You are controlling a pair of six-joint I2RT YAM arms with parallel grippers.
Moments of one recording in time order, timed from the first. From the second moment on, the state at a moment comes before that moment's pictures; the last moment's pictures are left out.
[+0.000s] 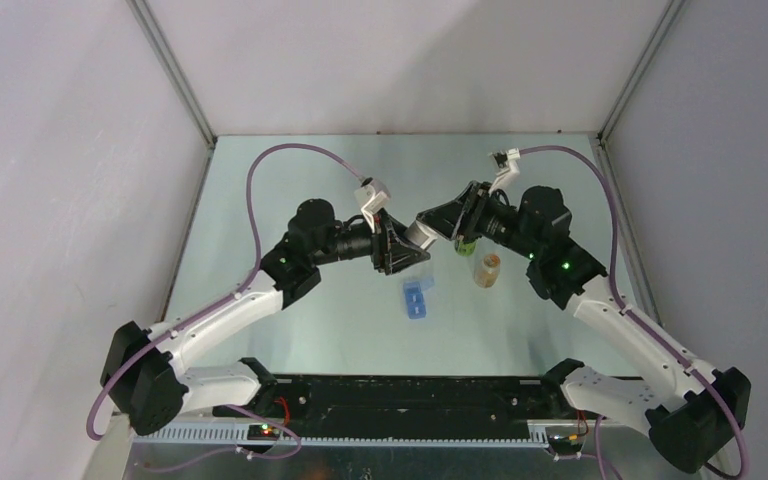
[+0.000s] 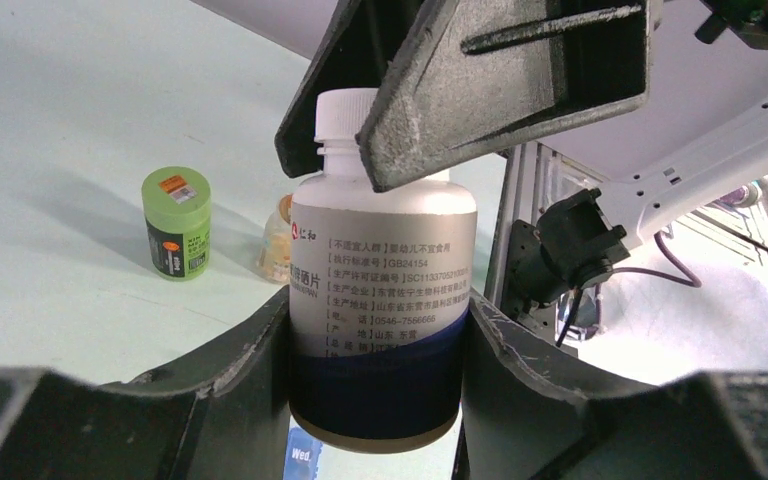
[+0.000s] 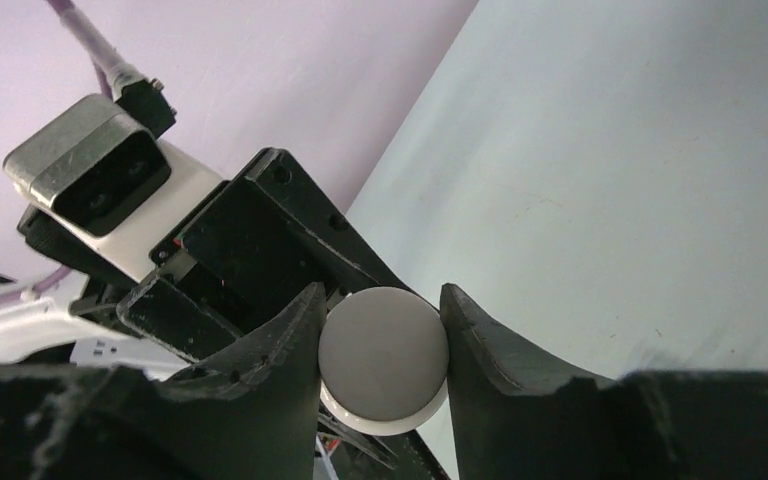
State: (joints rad) left arm -0.72 1.18 0.86 0.25 0.58 -0.30; right arm 0.60 1.03 0.95 0.02 -0.32 0.76
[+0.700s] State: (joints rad) left arm -0.73 1.16 0.82 0.40 0.75 -0.30; right arm 0.37 1.04 0.95 0.15 -0.98 0.66
